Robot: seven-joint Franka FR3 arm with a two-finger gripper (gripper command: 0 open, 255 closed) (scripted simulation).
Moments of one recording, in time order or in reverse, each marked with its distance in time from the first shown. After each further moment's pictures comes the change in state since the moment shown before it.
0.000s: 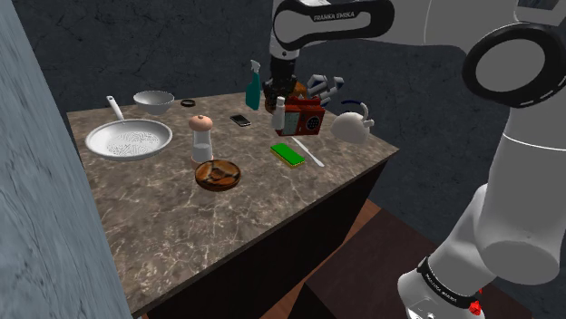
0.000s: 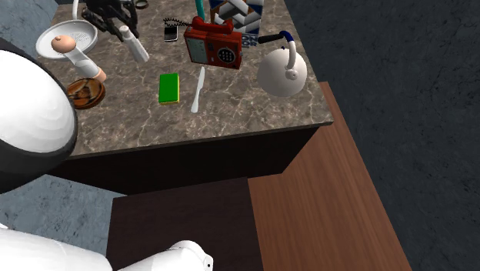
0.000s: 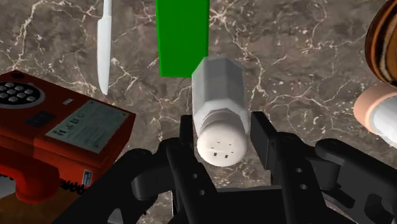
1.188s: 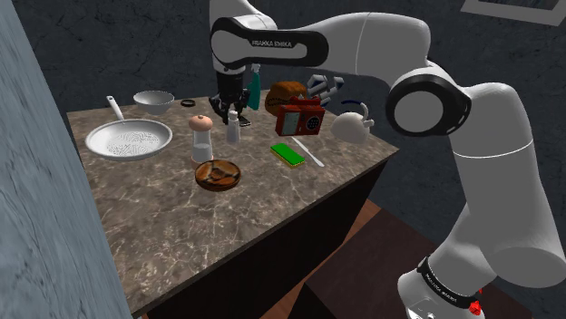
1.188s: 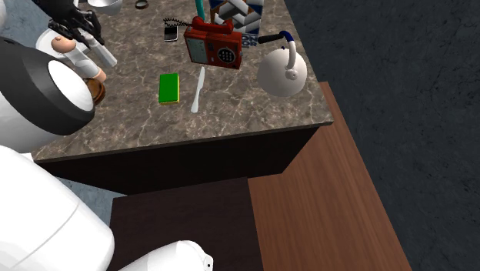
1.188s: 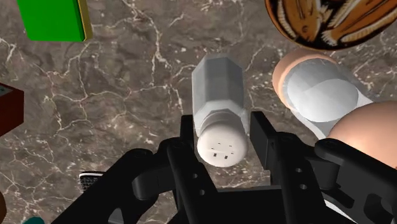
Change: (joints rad) arm 0.127 0.391 0.055 0.481 0.000 -0.112 0.180
